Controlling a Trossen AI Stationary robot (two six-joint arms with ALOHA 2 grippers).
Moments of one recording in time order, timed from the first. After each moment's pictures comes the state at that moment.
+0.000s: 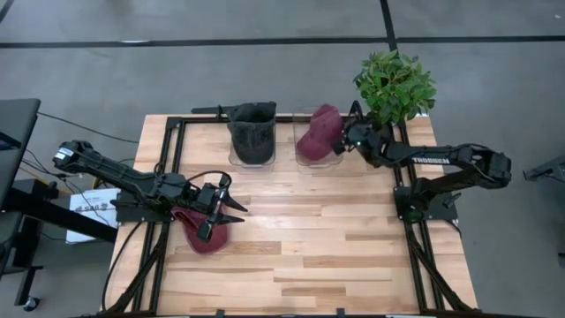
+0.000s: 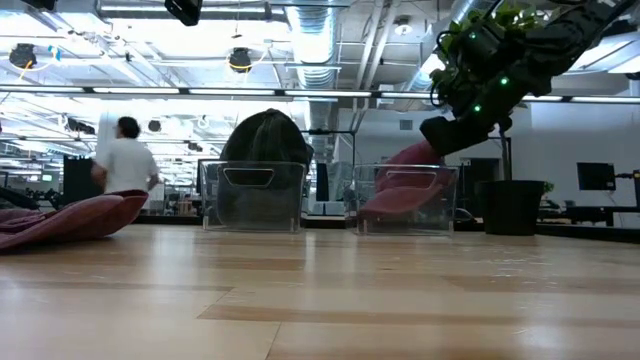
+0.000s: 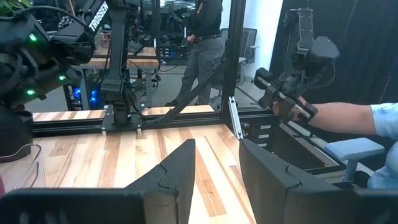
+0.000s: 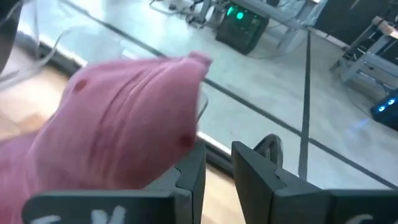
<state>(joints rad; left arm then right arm) -0.35 0.92 0.51 0.40 -0.06 -0.02 -0.45 1.24 0.57 0.10 0.71 0.02</state>
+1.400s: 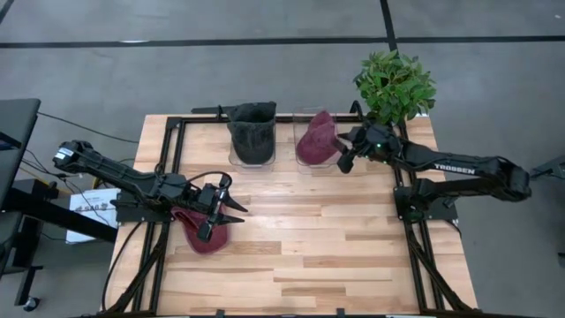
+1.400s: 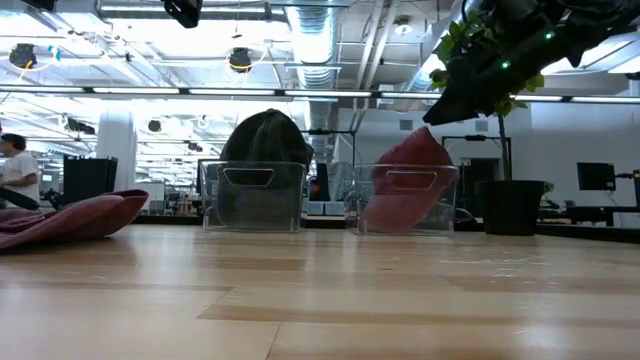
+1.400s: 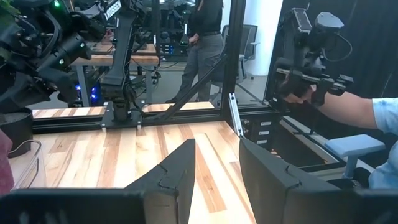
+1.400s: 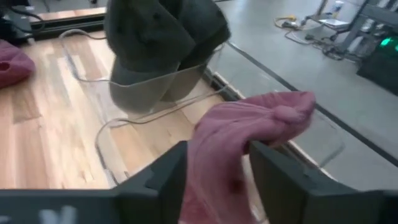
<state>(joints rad) -0.35 0.92 0.51 0.39 -0.06 -0.02 -0.41 0.96 0.57 -0.05 0.17 -0.06</state>
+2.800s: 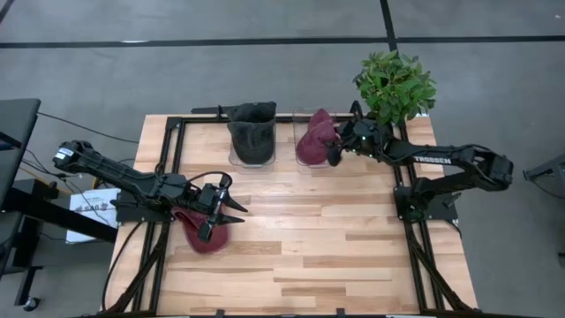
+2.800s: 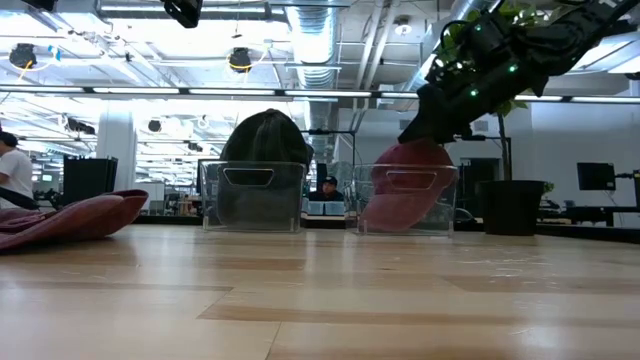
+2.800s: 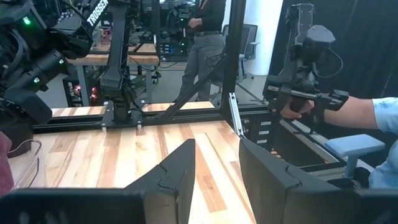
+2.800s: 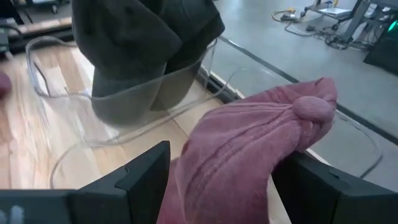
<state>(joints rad) -0.35 0.92 0.51 0.39 -0.06 -0.02 -0.50 1.22 0.57 0.22 0.08 -0.02</state>
